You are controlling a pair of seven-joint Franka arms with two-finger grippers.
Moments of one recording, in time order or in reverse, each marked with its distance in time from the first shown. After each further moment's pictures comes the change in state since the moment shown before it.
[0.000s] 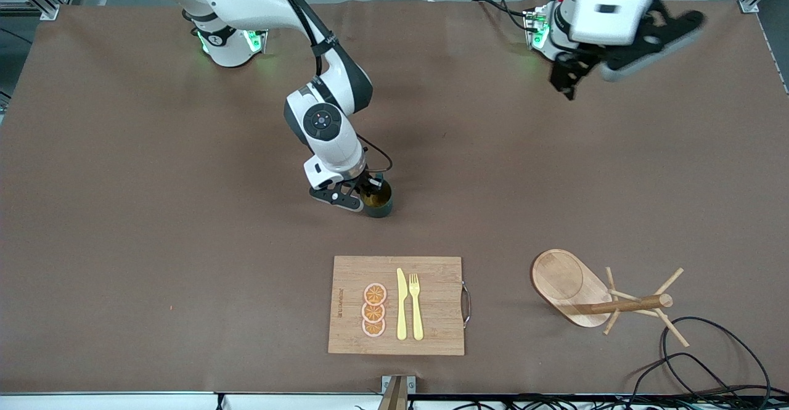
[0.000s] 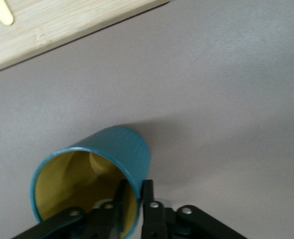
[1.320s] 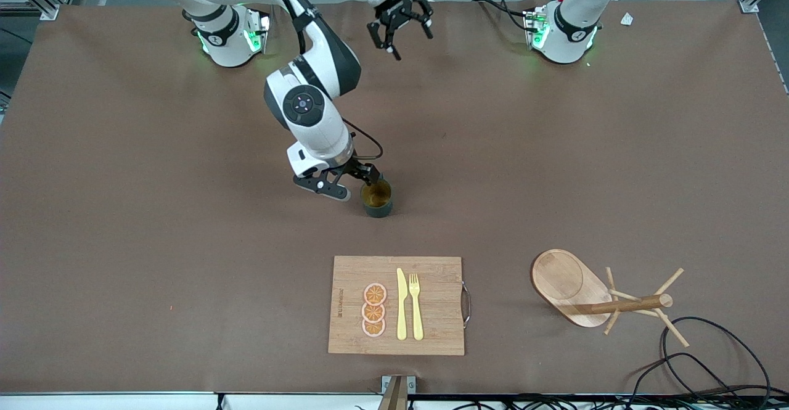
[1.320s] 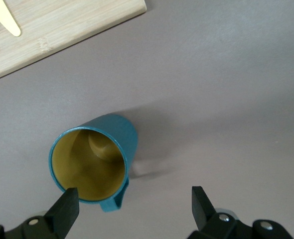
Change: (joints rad) left arm -1.024 0.294 -0.021 -0.229 0.478 -0.046 -1.345; right arm -0.024 -0.115 0.003 -0.027 0.000 -0.123 0.053
